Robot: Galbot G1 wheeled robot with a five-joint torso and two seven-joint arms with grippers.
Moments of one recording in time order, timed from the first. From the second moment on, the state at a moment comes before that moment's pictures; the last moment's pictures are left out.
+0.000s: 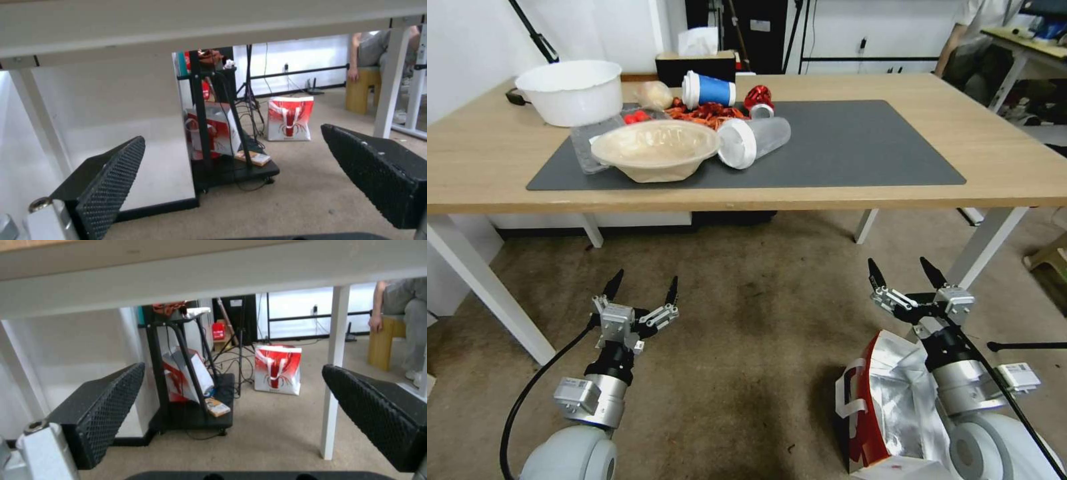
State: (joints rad) left arm 1.68 -1.51 -0.60 -2.24 -0.08 -0.05 0.16; right arm -1.63 1.46 0.76 2.25 0.35 -0.03 -0.24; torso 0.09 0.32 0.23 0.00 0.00
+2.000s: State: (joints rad) left arm 1.69 -1.51 -0.60 -2.25 -0.07 -0.06 0.17; right arm -1.62 1.45 0.77 2.24 0.34 -0.03 -0.23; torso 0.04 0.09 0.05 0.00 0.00
